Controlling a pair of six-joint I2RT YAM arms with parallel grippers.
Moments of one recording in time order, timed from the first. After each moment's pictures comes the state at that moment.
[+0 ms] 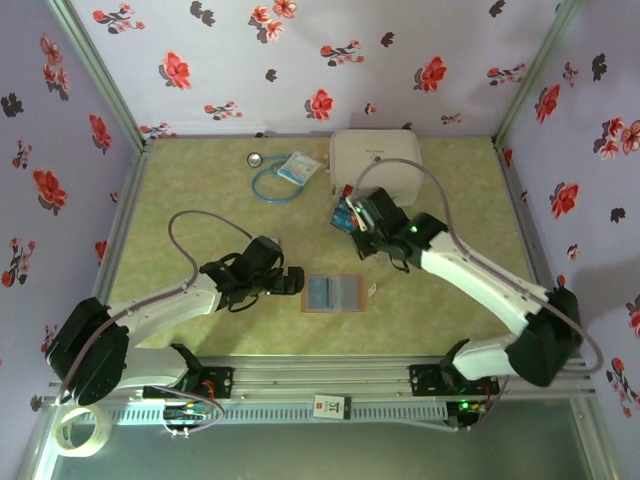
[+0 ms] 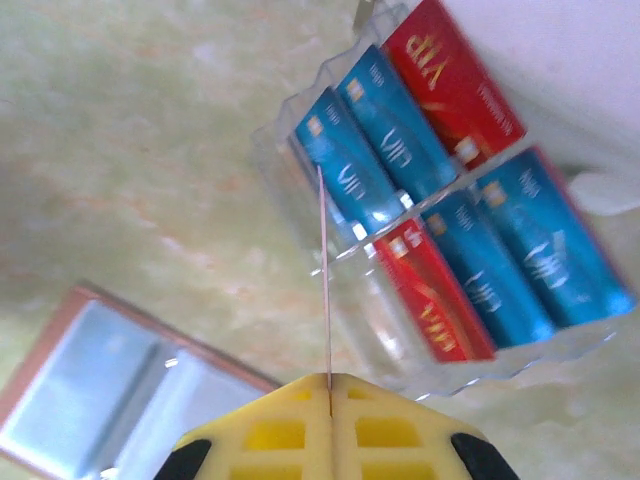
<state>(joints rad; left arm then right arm) -0.82 1.26 0.67 -0.38 -0.11 -0.65 0.75 1.31 1.11 -0.71 0.18 0.18</state>
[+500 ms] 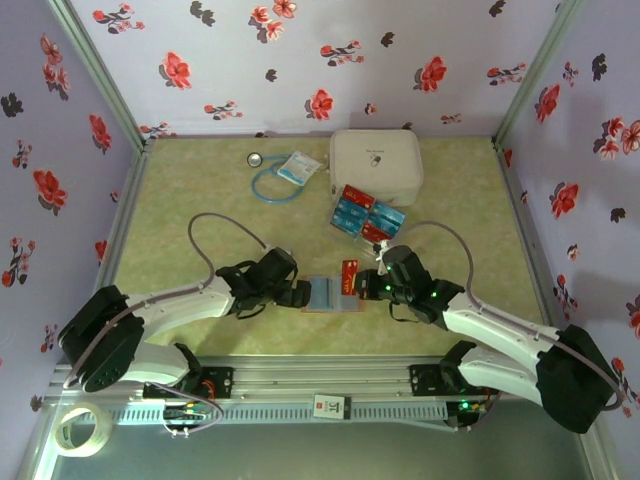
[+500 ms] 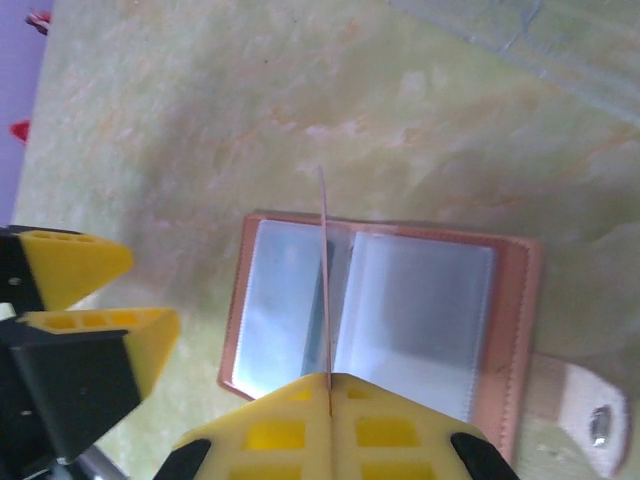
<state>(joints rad) -0.92 1.35 0.67 -0.38 -0.16 -0.64 0.73 1.04 0.44 -0.09 -0.20 0.79</state>
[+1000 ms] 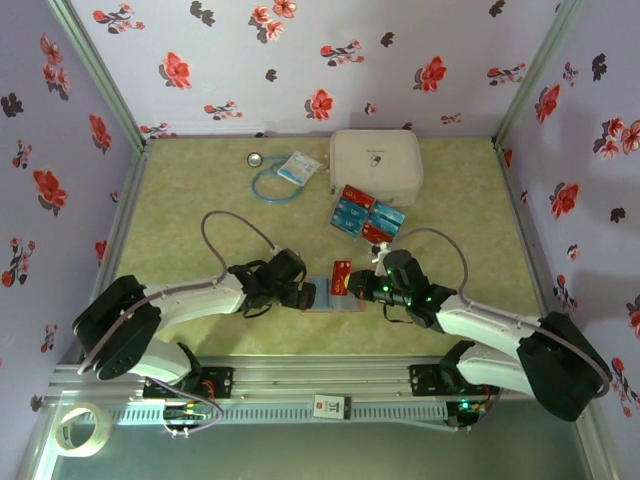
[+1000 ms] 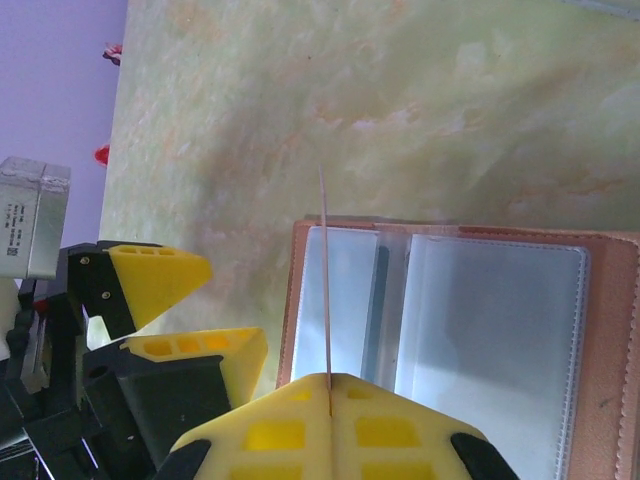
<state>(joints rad) -0.94 1.44 0.71 -0.36 -0.18 -0.62 0.72 1.13 0.35 0.18 -0.29 0.90</state>
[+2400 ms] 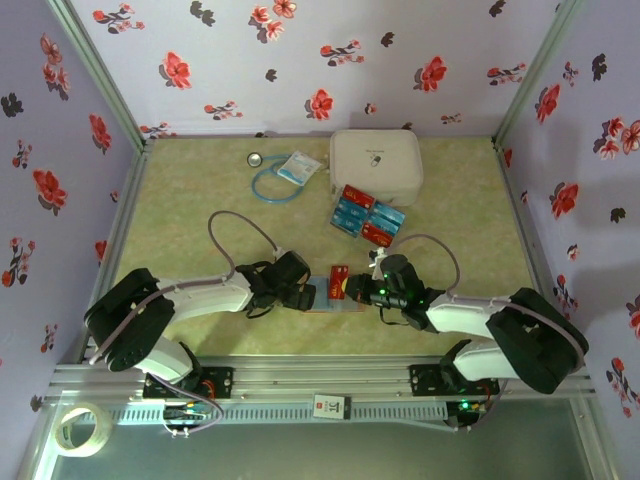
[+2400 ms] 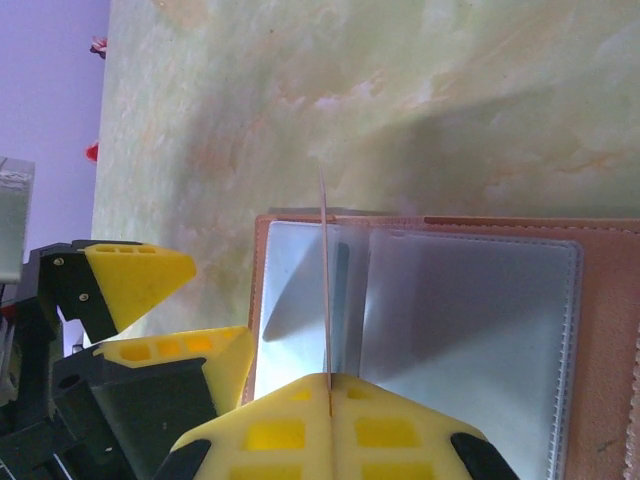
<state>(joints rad) -0.95 1.50 0.72 -0.36 -0.22 -0.62 0.71 1.31 0.29 0.42 -0.32 0.93</state>
